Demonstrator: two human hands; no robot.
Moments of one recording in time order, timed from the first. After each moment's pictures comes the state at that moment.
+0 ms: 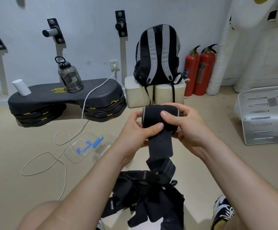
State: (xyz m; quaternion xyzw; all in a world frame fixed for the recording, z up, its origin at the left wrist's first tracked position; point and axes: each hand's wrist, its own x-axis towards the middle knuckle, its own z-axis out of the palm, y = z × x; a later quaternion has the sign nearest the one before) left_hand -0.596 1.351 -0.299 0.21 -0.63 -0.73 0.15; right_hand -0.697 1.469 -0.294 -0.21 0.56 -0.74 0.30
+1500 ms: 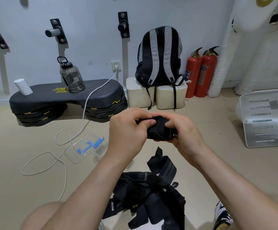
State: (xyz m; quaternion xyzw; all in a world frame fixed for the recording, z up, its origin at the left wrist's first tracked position) left_hand -0.589 1.340 -0.293 0.13 -0.83 -0.33 0.43; right_hand -0.683 1.456 -0.307 -0.31 0.58 -0.70 0.28
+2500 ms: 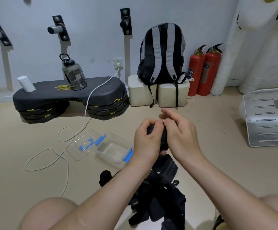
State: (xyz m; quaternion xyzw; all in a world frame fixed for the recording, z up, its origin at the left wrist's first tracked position) left_hand -0.609 1.383 -0.327 0.26 -0.64 -0.67 0.28; right_hand -0.663 1.450 -0.317 -0.25 0.76 -0.60 0.05
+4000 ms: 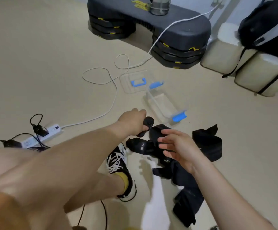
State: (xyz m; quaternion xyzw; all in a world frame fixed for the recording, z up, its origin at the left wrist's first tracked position) left_hand -0.447 1.195 -0.504 0.44 -0.86 -0.21 -0.11; right_hand -0.569 1.341 -0.467 -0.13 0.70 -0.41 0.57
